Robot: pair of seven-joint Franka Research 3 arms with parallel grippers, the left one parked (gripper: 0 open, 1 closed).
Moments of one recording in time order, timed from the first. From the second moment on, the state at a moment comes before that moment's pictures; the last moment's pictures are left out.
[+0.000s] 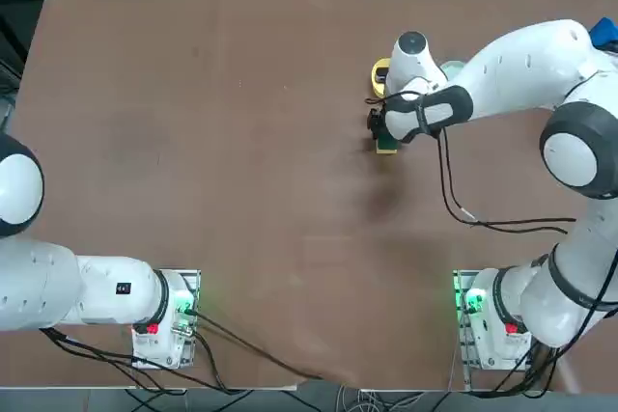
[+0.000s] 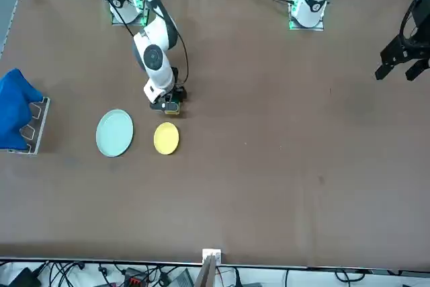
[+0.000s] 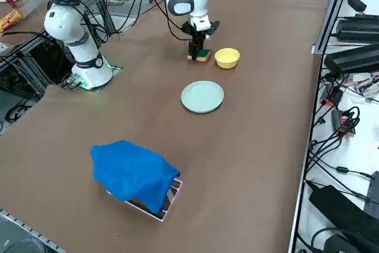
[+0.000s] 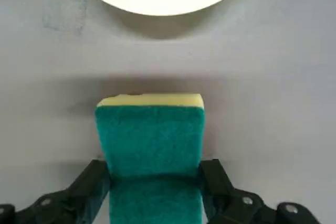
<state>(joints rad) 0.50 0.41 0.11 -2.22 -0.02 2.55 0.66</state>
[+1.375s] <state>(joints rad) 0.50 0.40 0.10 -2.22 -0.02 2.56 0.66</state>
